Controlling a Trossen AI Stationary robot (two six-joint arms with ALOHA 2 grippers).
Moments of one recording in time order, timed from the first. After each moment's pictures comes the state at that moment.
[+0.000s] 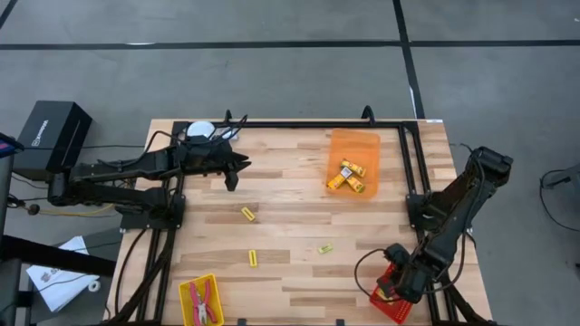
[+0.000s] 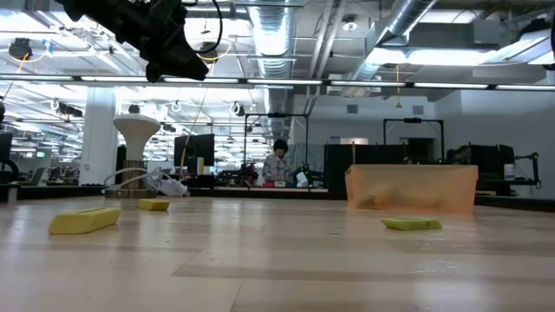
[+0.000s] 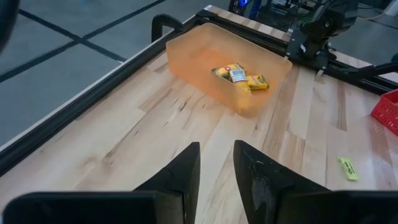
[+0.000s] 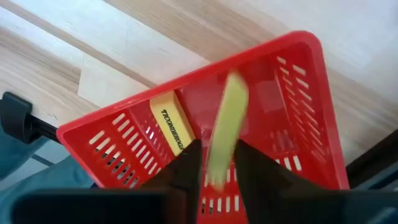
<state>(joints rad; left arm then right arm) 0.27 0.91 0.69 -0.23 -0.13 -0.22 1.00 1.43 0.85 -0.72 -0.05 2.07</state>
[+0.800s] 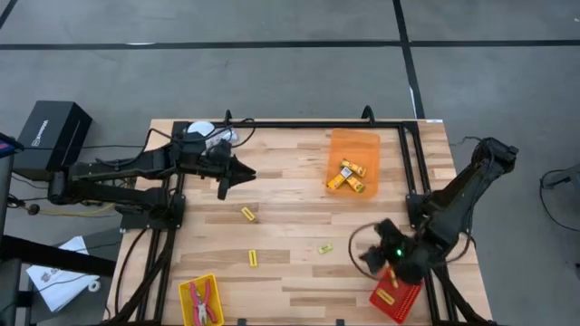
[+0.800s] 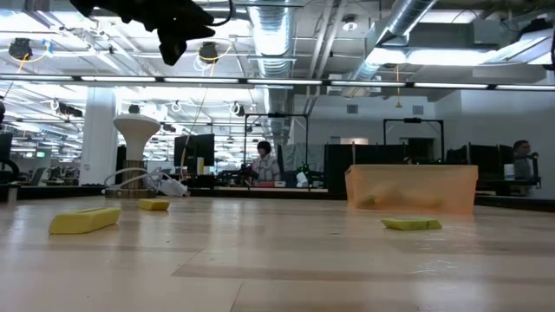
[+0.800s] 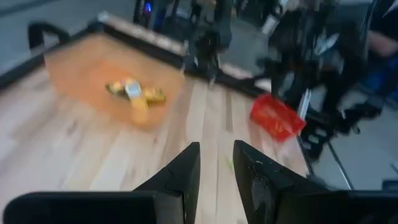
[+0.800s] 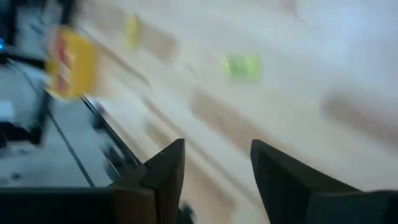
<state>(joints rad) 0.24 0.91 0.74 -0.16 0.25 -0.30 0.85 1.25 0.93 -0.72 0.53 1.84</state>
